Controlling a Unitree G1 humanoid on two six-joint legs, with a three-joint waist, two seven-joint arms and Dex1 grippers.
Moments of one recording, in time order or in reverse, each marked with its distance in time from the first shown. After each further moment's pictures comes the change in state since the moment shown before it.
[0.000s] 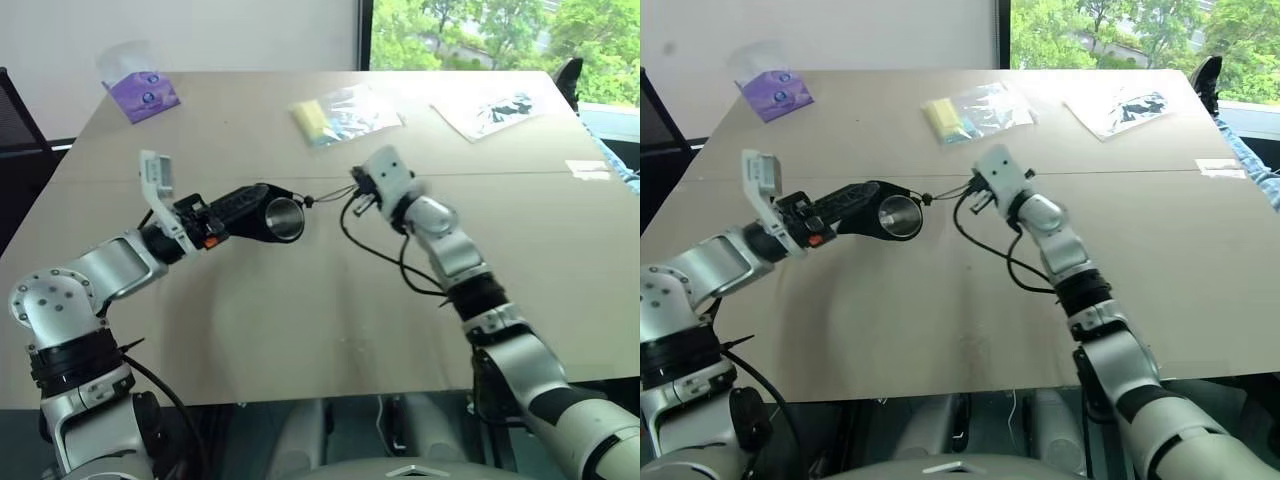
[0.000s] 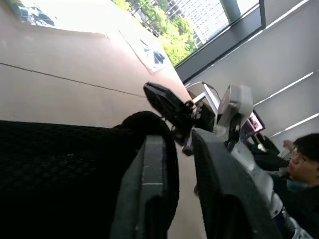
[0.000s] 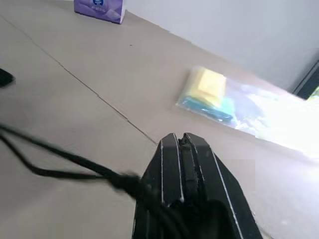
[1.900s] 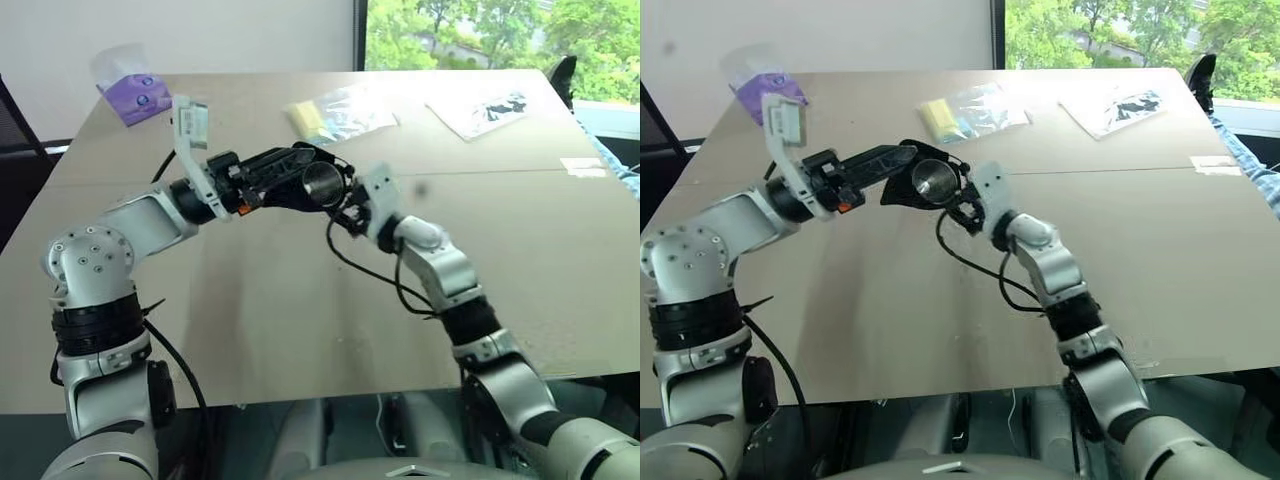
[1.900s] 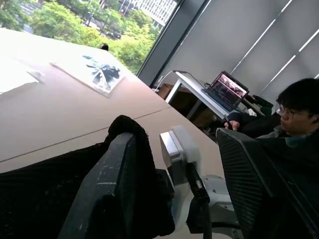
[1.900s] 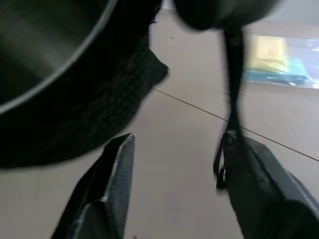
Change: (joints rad) left arm -0.207 0.048 -0.161 -0.038 0.089 -0.133 -0.111; right arm 0.057 0.213 0.001 0.007 0.218 0.162 0.040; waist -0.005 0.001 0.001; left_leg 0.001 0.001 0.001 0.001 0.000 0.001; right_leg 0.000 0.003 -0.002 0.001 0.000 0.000
